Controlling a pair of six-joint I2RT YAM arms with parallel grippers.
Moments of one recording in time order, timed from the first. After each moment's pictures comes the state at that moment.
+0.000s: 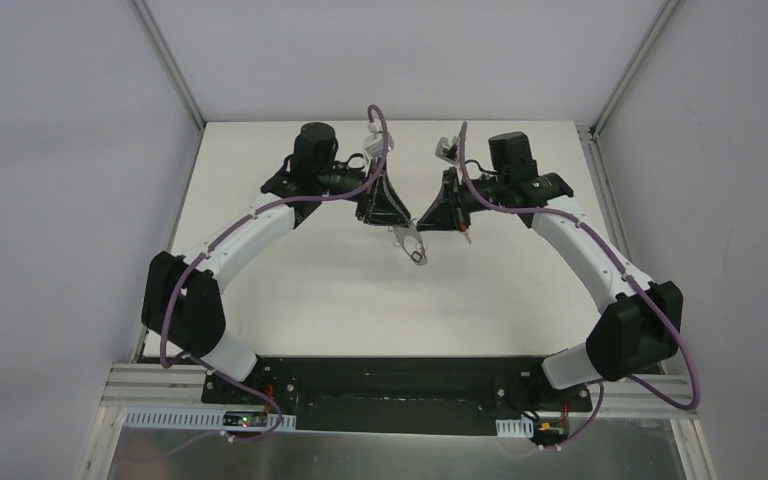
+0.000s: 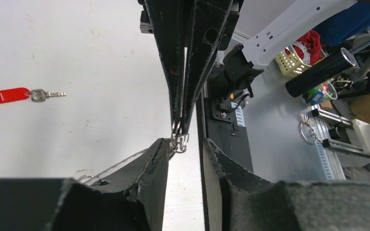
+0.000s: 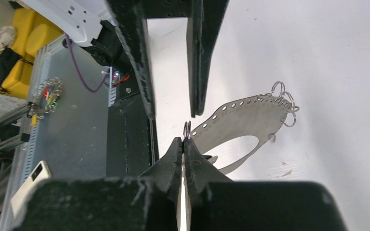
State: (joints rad) left arm -0.49 1.54 1.22 0.10 1.18 -0.30; right arm 0.40 1.46 1.29 -0.56 -1.13 -0.18
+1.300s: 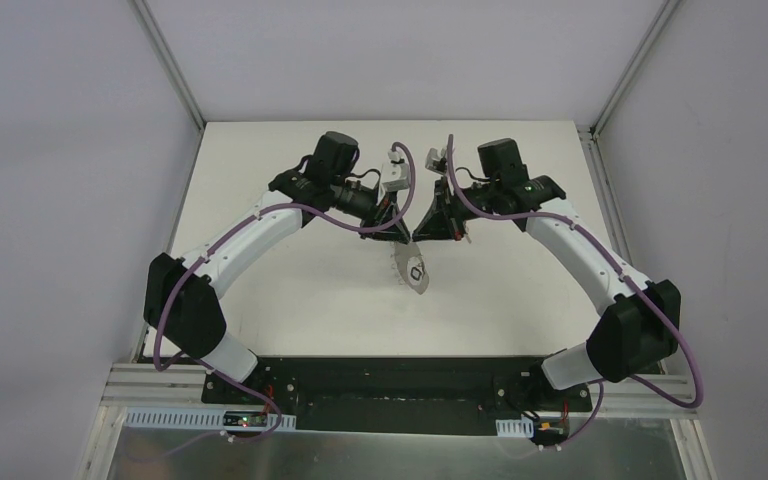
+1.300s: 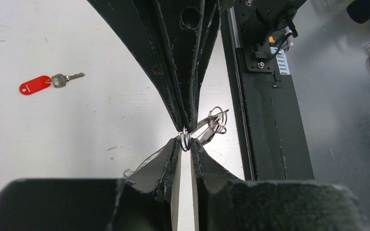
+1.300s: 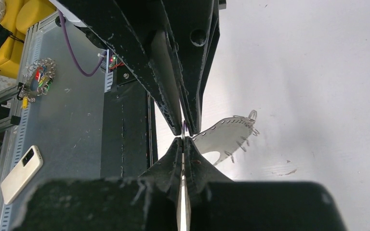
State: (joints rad) left arm -0.58 1.55 1.36 -0.49 1.03 0.38; right arm 0.45 1.46 1.30 -0.65 -1.07 -0.30
